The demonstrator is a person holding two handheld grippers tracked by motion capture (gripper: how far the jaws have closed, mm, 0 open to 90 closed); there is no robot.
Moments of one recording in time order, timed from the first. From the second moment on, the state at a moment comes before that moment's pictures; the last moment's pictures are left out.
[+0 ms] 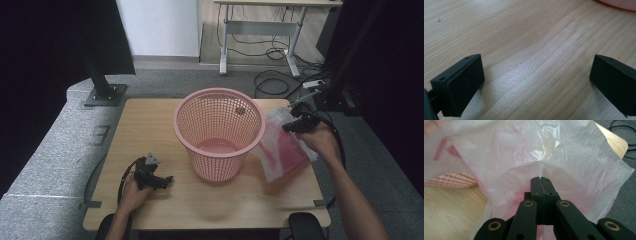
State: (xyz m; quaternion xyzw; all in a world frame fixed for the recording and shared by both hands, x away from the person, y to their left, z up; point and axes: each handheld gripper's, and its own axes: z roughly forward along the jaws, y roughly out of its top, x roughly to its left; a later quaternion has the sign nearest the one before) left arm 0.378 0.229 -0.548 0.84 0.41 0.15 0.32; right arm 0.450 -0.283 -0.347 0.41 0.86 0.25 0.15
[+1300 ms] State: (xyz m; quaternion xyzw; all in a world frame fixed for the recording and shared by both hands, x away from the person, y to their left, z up) left arm 0.379 0.227 -0.548 0.84 0.41 0.15 0.32; right arm 0.448 -0.222 -0.248 0.36 0.86 0.34 0.14
